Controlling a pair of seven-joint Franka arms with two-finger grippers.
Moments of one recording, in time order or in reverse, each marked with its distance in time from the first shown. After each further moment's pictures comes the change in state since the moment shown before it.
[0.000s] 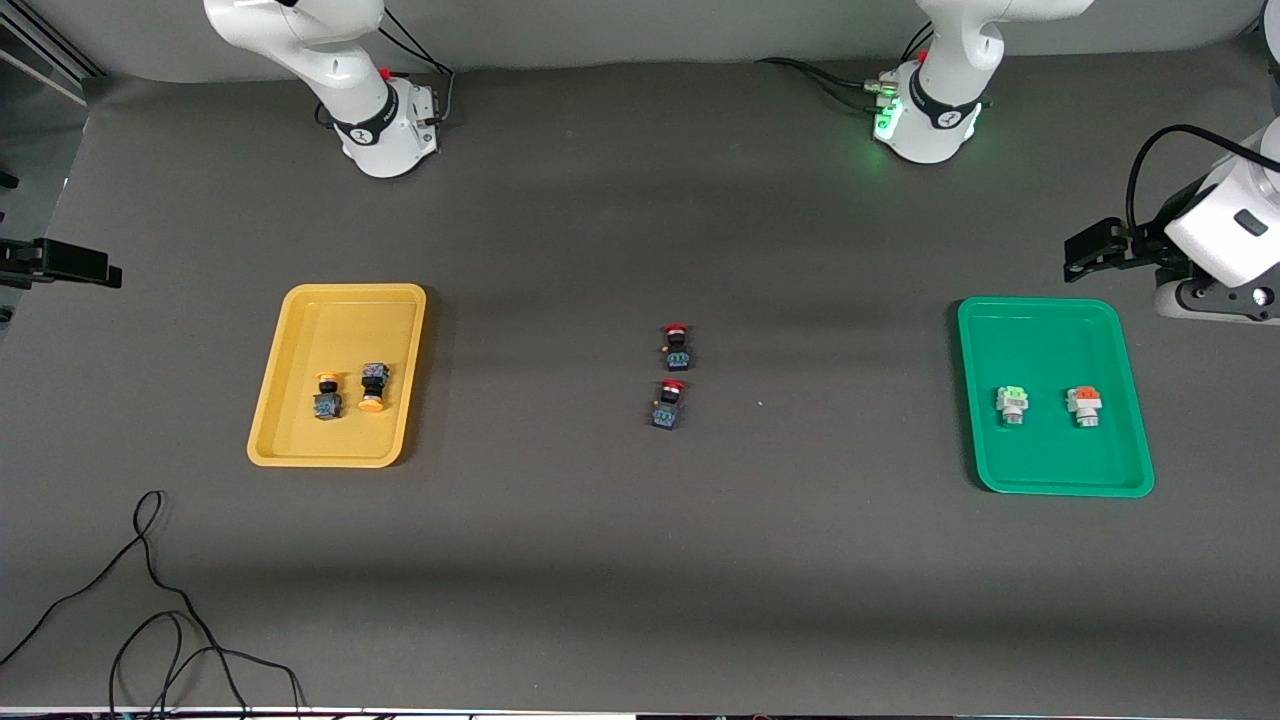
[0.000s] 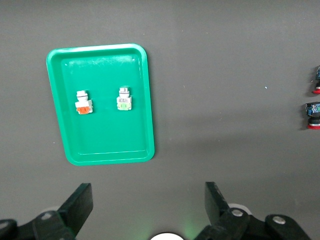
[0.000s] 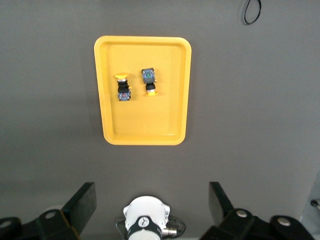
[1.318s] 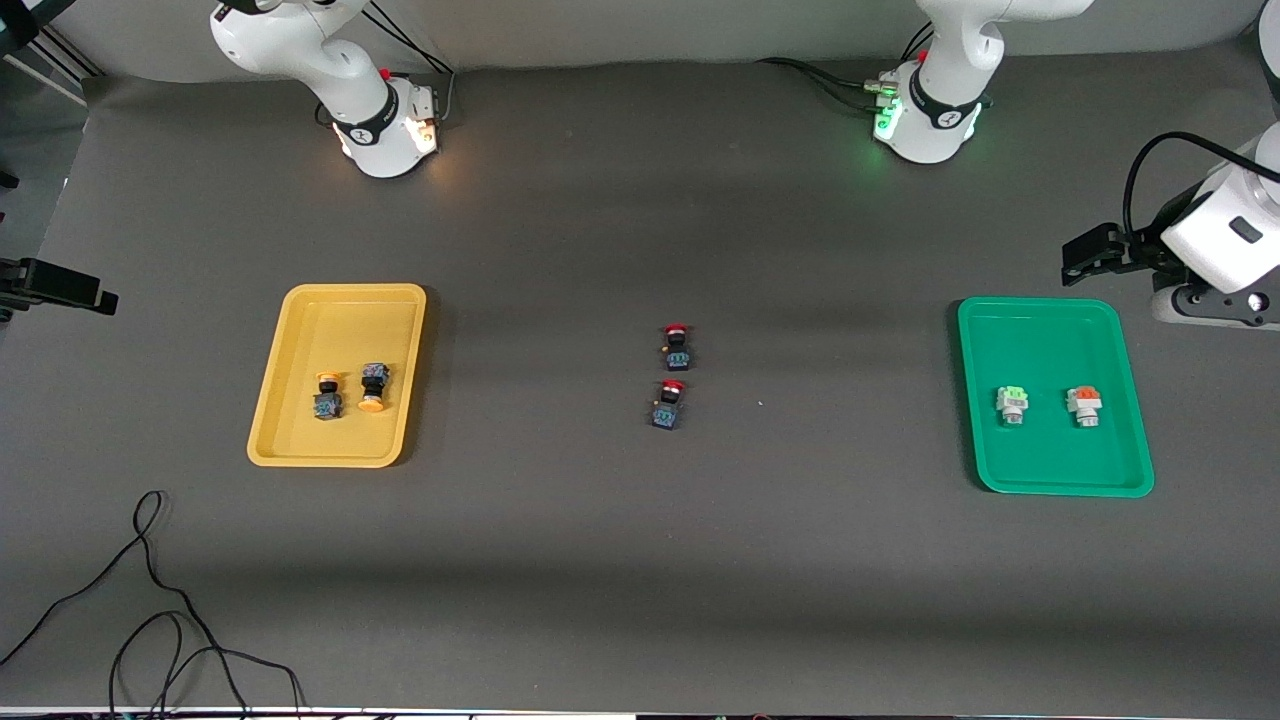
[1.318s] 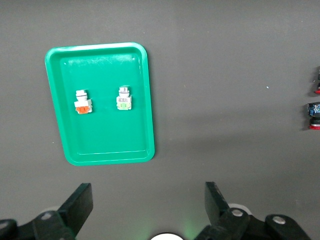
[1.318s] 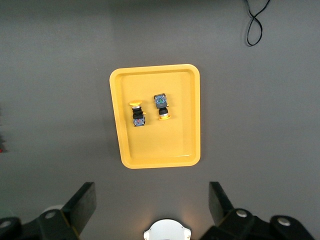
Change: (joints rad) left arm 0.002 0.003 0.000 -0.011 0.000 0.007 -0.001; right arm 0.728 0.343 -1.167 0.132 0.521 -0.060 -0.174
